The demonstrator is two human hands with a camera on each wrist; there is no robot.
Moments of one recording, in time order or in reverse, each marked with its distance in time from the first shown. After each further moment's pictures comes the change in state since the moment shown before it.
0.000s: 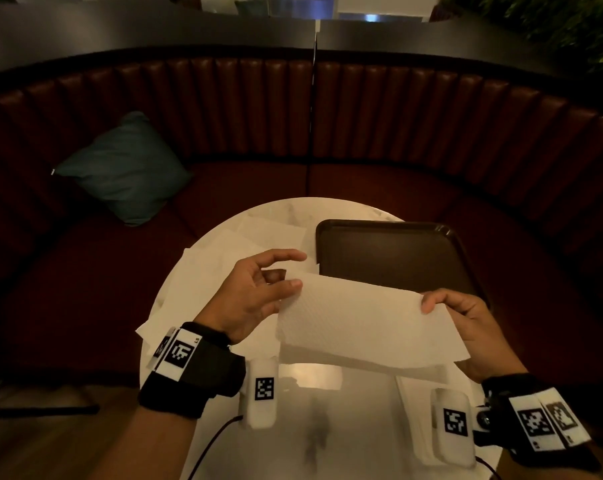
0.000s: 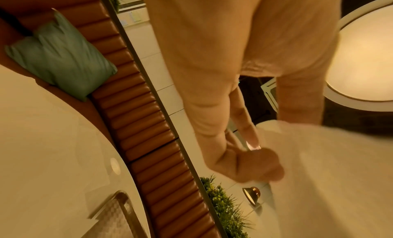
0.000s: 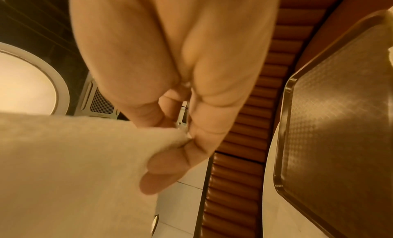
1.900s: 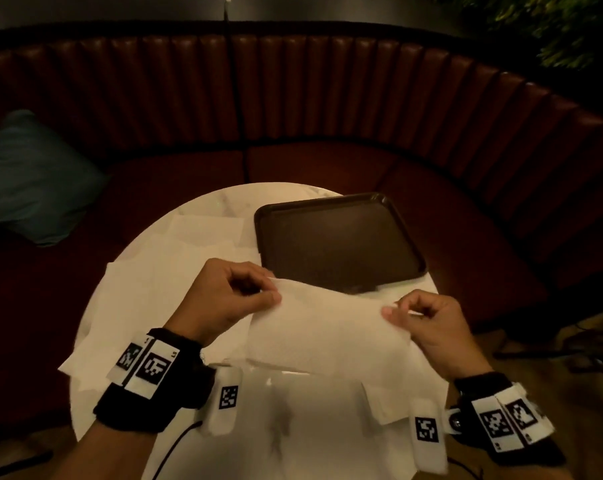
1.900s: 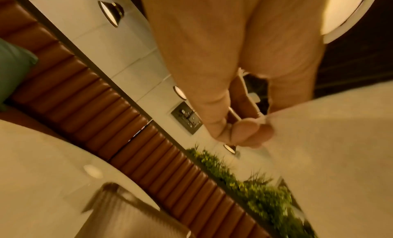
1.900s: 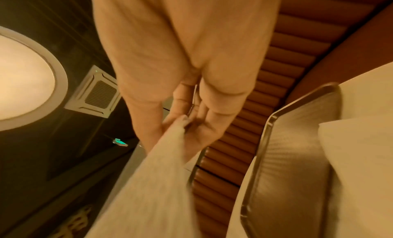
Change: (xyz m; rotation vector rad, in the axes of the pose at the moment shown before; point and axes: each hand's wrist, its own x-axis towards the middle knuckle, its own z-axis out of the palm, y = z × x) left_hand 0.035 -0.025 0.039 0.497 -0.077 0.138; right_hand -0.045 0.024 -0.036 -0.219 0.385 0.017
